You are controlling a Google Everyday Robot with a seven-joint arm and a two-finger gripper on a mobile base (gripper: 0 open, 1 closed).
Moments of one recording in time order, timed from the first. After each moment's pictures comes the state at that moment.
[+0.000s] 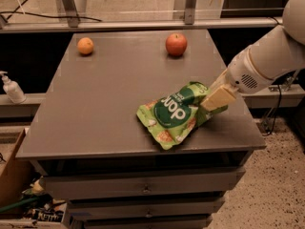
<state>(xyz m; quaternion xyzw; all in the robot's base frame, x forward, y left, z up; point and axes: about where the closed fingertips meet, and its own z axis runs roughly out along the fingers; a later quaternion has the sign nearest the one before) 0.525 -0.161 0.866 -0.50 0.82 0.11 0.25</state>
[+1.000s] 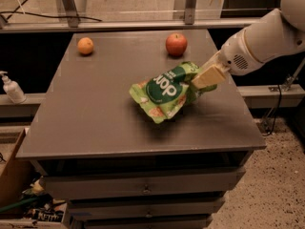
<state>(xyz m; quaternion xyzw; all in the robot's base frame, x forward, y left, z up) 0.569 -0.141 0.896 -0.48 0.81 0.13 0.32</state>
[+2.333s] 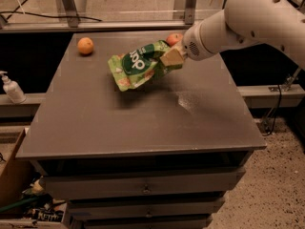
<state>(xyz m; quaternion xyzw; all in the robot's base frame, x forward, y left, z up) 0.663 -0.070 0.903 -0.40 0.81 0.12 0.41</state>
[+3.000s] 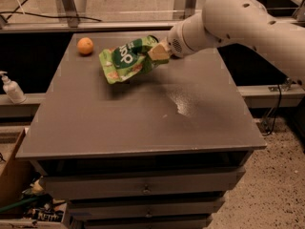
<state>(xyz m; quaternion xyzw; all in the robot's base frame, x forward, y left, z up) 0.696 -0.032 0.902 -0.39 0.80 0.12 0.44</state>
